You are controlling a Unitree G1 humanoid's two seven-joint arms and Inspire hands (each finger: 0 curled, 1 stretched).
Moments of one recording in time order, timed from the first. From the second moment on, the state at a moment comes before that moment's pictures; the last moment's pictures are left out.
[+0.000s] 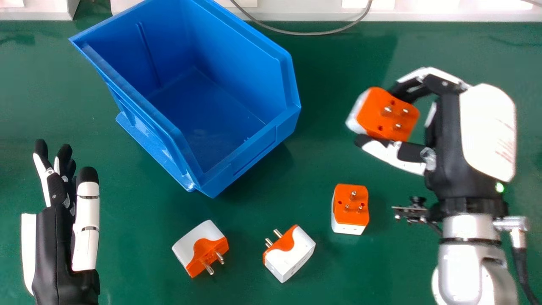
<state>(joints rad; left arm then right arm) 0.39 0.02 0.24 -0.05 -0.04 -0.46 0.01 0.02 -0.23 0.26 -0.27 -0.75 0.07 -0.42</state>
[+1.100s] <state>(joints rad) 0.43 0.02 0.22 -0.09 0.00 -0.45 0.03 -0.73 0.07 0.45 0.56 -0.78 0.07 -0.34</state>
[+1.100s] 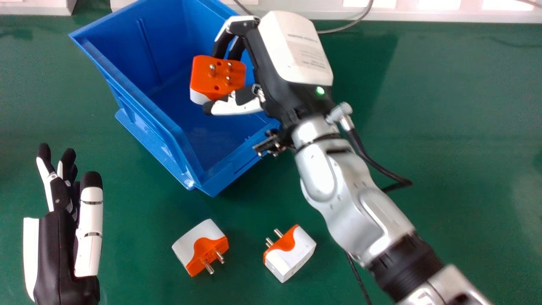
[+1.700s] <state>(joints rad) 0.46 0.01 0.21 -0.11 -0.06 -0.45 0.00 -1.10 0.16 0.51 1.16 -0.73 0.06 -0.34</state>
